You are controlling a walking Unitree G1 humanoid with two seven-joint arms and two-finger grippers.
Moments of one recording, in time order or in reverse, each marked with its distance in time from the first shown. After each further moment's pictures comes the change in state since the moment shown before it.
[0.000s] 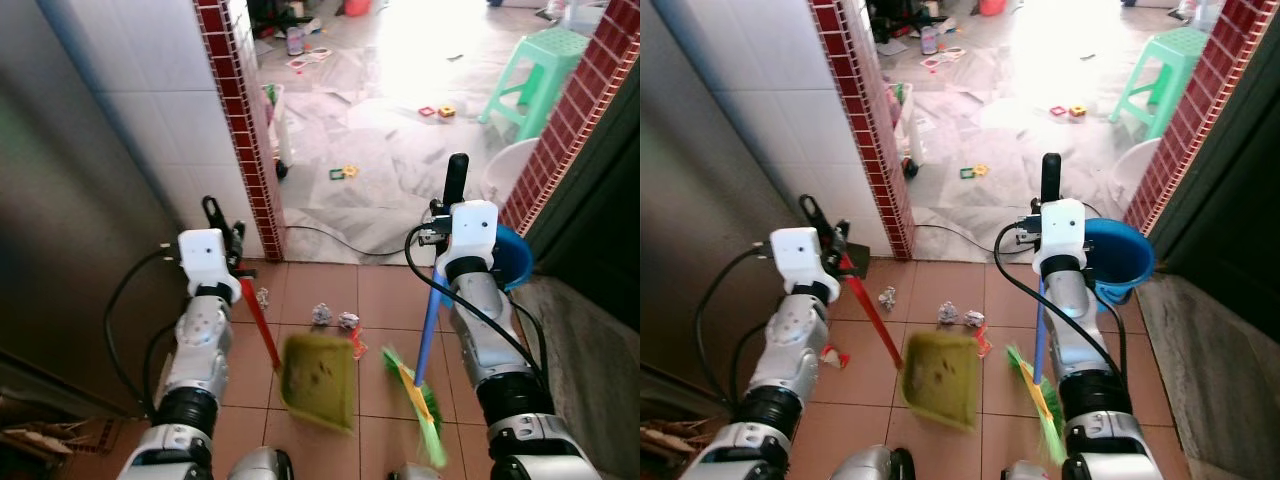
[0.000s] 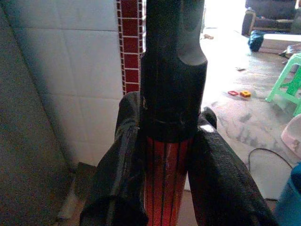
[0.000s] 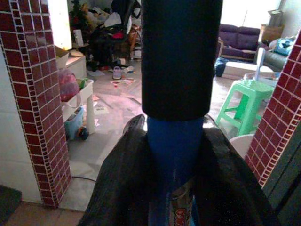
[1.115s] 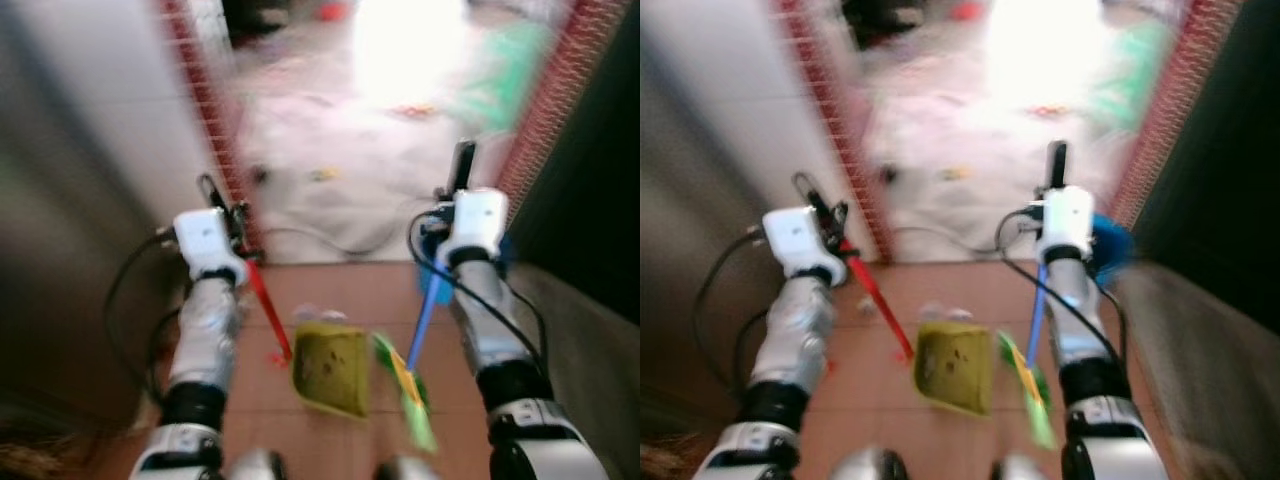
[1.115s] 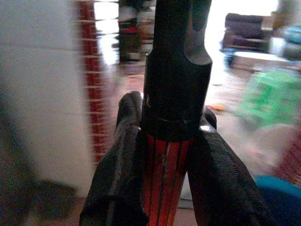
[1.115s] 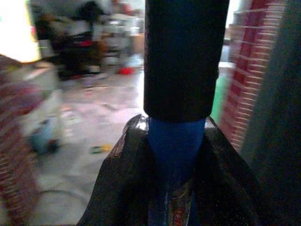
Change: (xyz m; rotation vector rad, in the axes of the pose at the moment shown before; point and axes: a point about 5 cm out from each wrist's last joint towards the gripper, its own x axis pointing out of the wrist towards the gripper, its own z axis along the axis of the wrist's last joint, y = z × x) left arm 0.009 -0.021 0.032 -0.081 -0.058 -0.014; right arm 0.010 -0.011 0.007 0.016 -0.019 -0.054
